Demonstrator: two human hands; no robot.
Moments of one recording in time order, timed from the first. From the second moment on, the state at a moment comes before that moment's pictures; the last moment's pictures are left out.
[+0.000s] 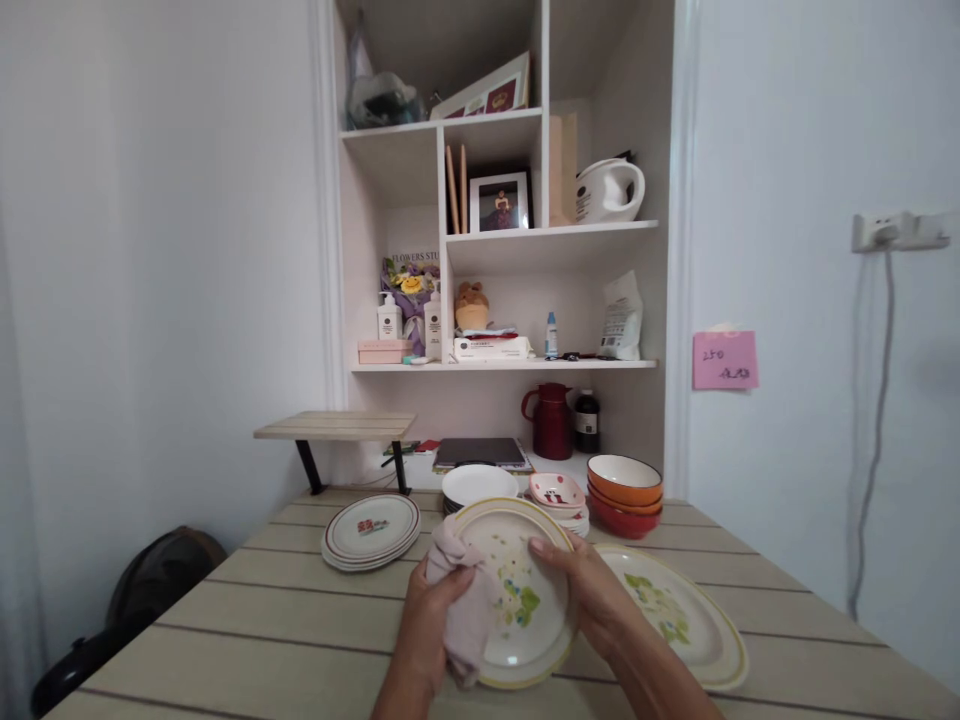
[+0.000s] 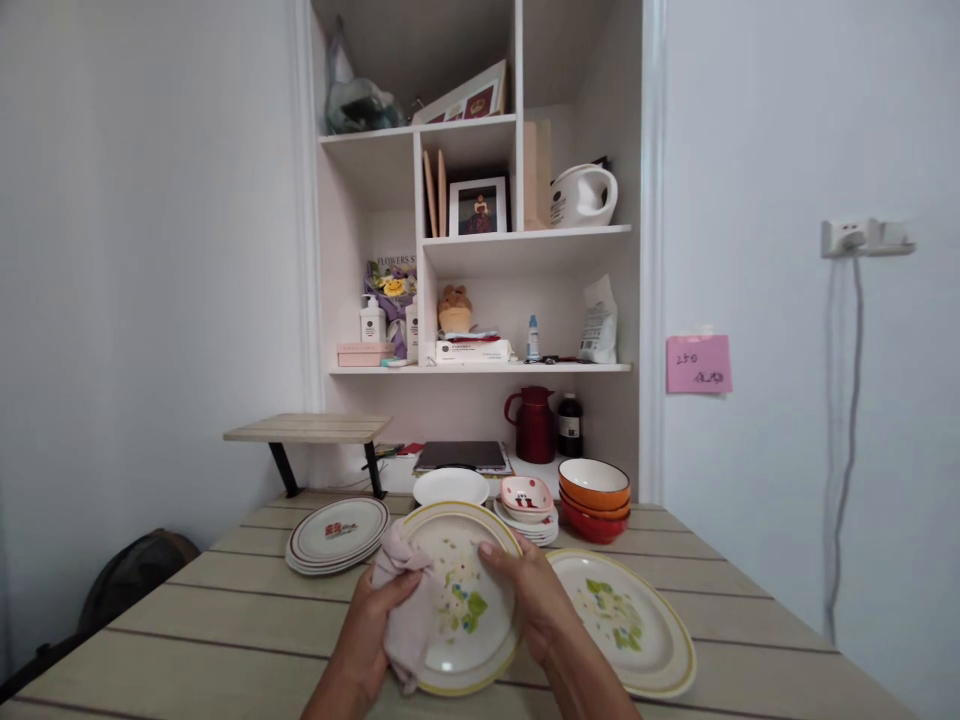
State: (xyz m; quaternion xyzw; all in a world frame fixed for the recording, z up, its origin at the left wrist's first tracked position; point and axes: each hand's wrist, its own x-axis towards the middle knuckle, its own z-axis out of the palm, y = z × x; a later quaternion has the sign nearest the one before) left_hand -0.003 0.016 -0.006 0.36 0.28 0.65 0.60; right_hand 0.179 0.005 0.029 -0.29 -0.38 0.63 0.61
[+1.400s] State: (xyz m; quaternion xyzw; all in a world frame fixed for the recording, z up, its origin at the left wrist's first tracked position) left_hand 0.002 -0.011 0.020 0.41 0.30 0.57 0.65; right_hand 0.197 -0.014 0.053 -0.29 -0.38 0.68 0.56
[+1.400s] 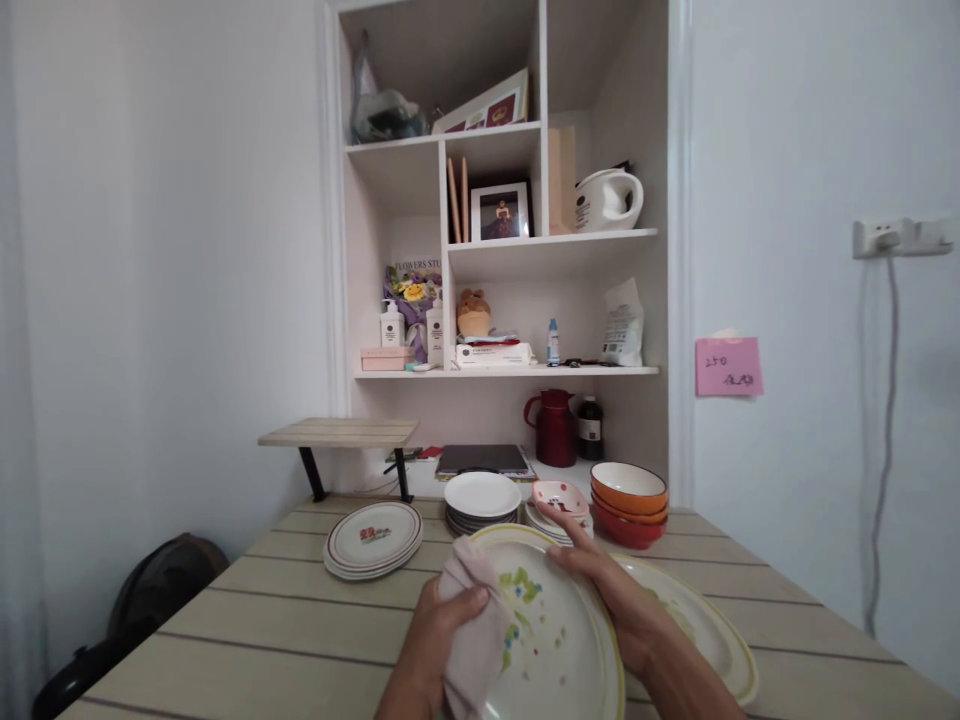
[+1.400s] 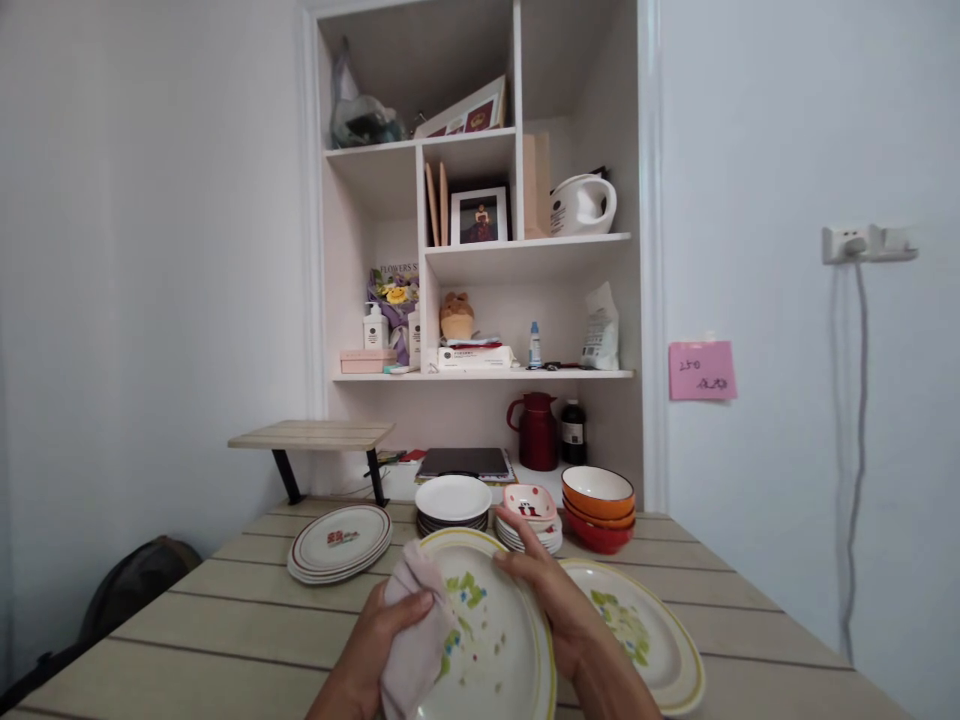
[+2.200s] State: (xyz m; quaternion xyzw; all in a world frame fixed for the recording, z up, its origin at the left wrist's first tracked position) left_hand 0.001 0.010 -0.004 0.31 0.32 0.54 0.71; right_hand 0.183 -0.004 0.041 -0.36 -0.43 0.61 0.55
